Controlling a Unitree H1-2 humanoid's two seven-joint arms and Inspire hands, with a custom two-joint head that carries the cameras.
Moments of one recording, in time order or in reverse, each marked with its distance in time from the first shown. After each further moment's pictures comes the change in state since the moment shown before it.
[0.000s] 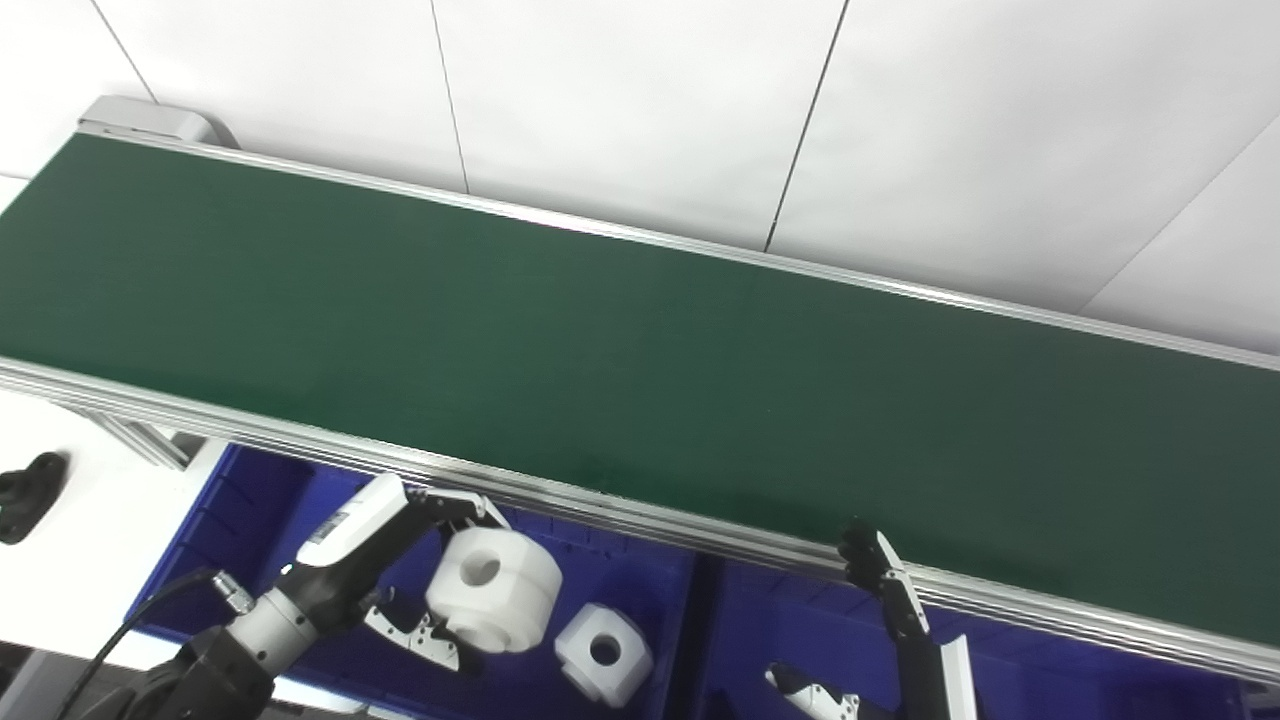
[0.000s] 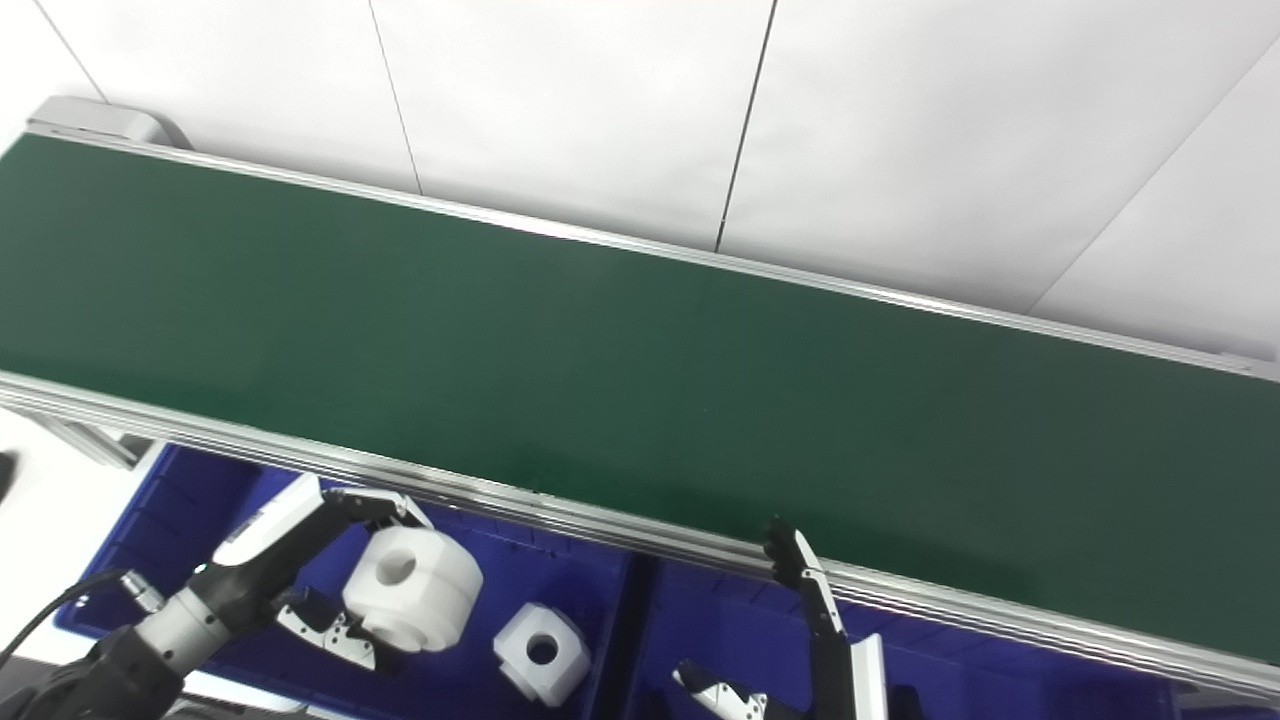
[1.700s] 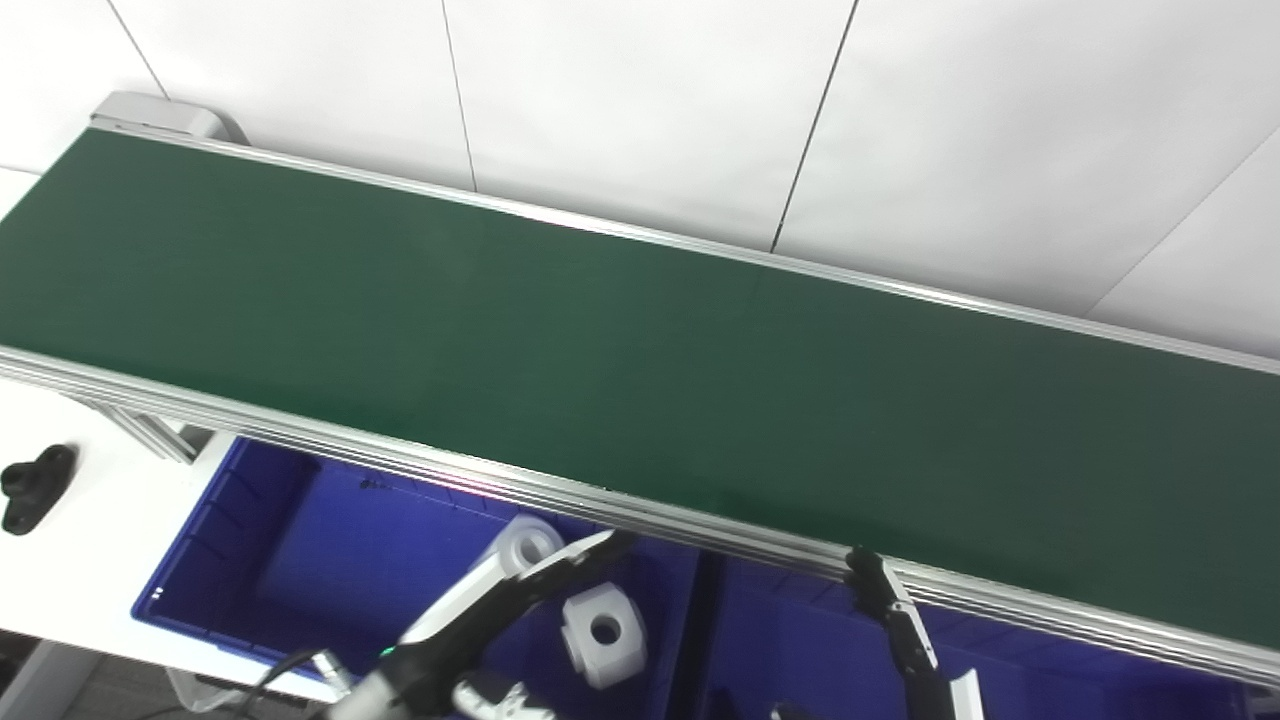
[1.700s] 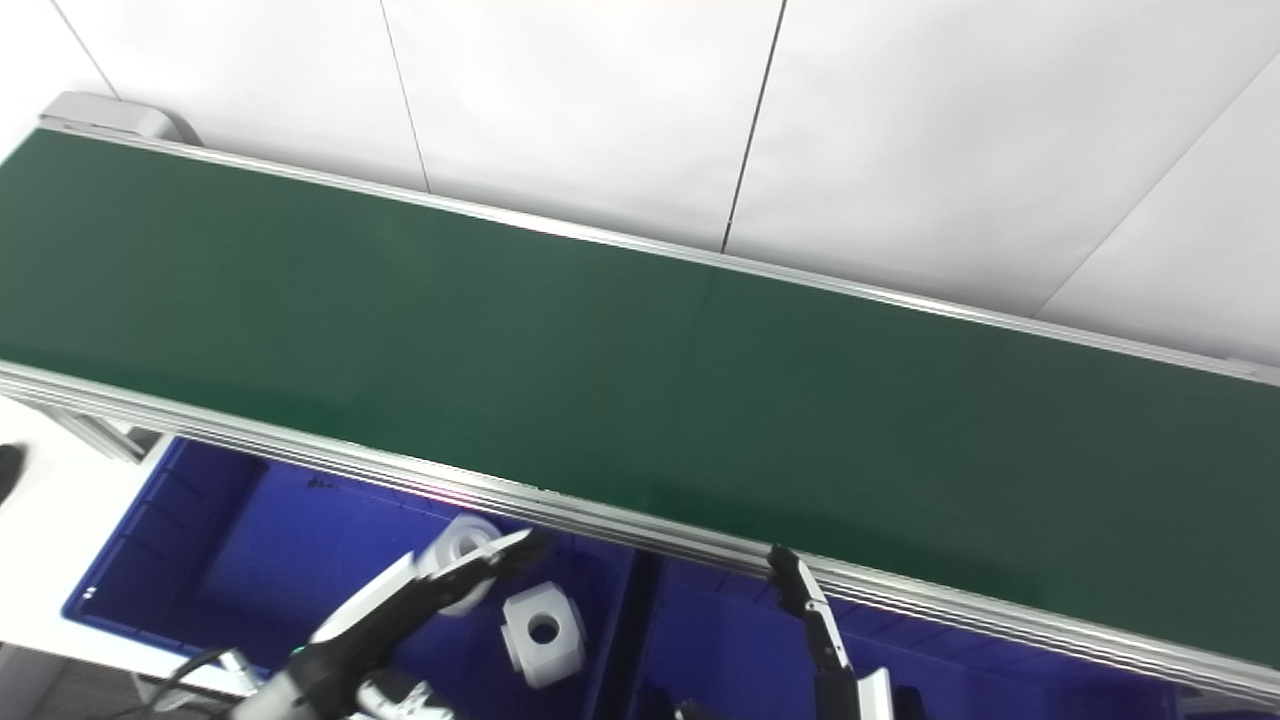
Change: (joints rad) left arm 0.084 -0.249 -0.095 -0.111 -0.326 0.018 -0.211; right arm 0.109 -0.029 -0.026 -0.081 -0.011 0.000 0.042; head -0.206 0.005
